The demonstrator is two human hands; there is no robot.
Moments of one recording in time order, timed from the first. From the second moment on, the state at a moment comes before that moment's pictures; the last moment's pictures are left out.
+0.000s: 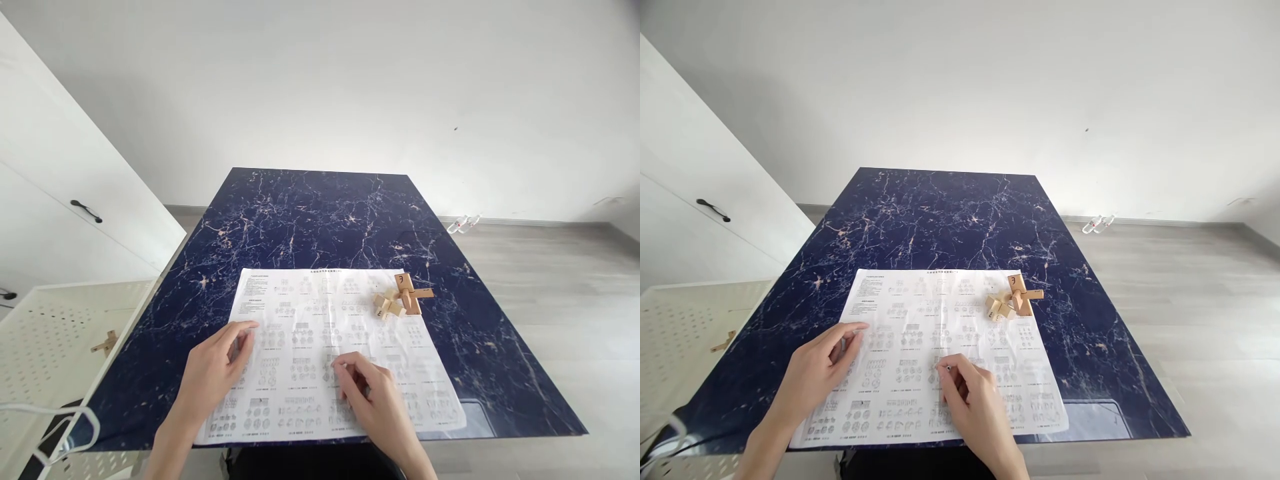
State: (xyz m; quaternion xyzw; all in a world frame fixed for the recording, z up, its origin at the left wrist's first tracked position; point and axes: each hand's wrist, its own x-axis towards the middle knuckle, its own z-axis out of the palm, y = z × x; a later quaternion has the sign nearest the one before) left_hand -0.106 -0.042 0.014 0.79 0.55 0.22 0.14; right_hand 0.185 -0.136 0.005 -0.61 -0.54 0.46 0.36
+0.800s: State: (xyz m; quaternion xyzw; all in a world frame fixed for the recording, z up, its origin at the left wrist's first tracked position) left_hand -0.103 -0.042 0.018 0.79 0.56 0.22 0.14; right_hand 0.178 -0.136 0.001 -0.62 -0.55 0.43 0.36
